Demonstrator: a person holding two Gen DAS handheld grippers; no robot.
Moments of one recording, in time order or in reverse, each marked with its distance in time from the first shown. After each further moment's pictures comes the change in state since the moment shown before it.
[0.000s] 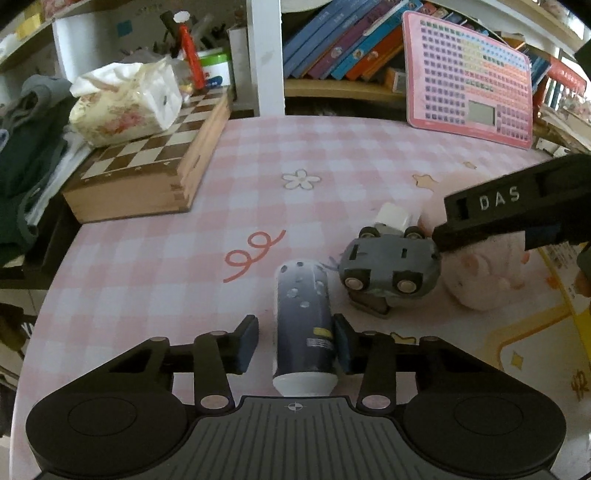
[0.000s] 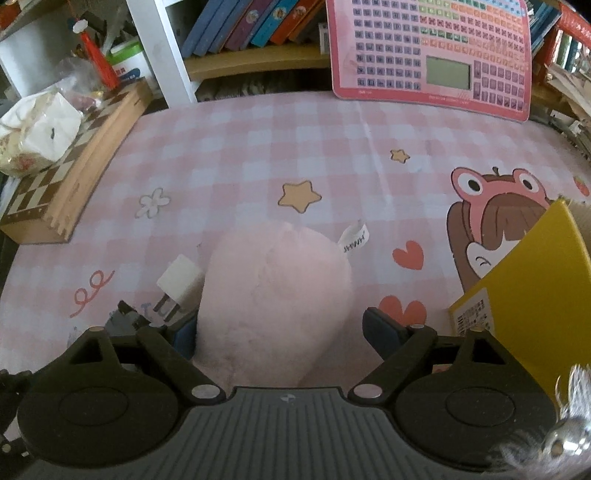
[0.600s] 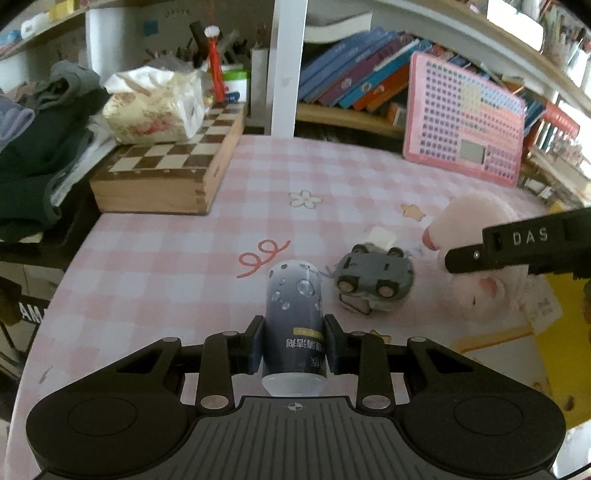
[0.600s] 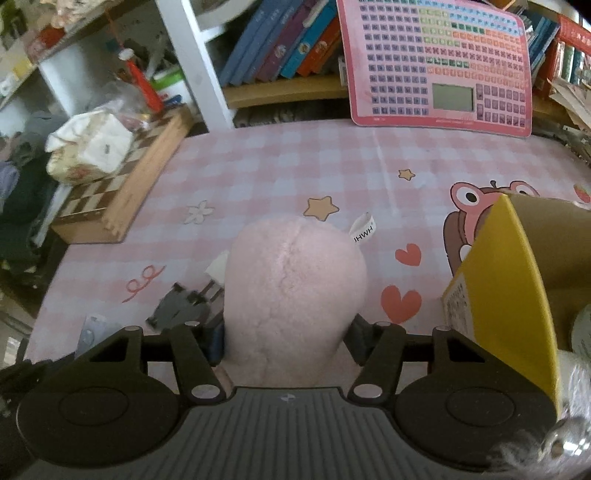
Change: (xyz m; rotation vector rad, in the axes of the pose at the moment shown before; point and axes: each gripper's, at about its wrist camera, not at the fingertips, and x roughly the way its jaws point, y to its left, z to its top) left arm -0.051 0.015 -0.009 -0.104 -0.068 -0.069; right arm -0.059 -0.007 -0.022 -0.025 -0.087 0.114
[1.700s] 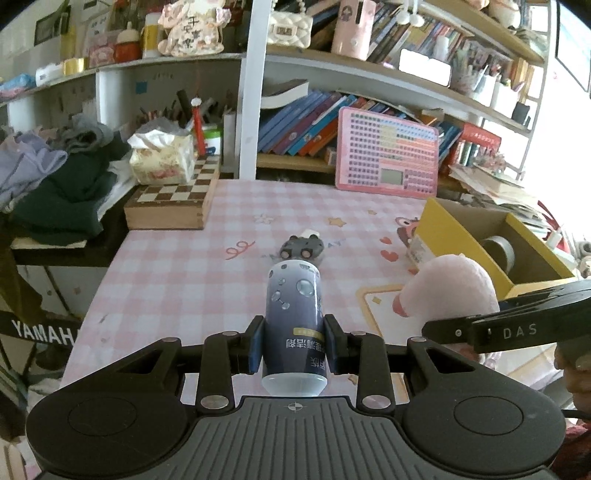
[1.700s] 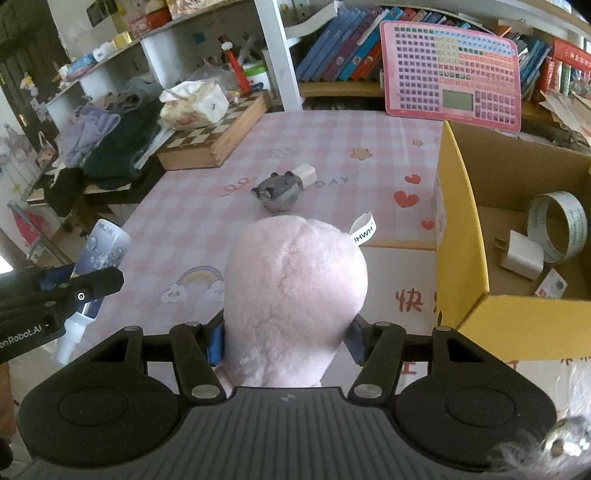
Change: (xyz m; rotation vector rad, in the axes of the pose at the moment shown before) left arm -0.164 -0.009 -0.076 0.077 -0.140 -0.102; right arm -0.148 0.019 -0.141 -0.122 -0.035 0.114
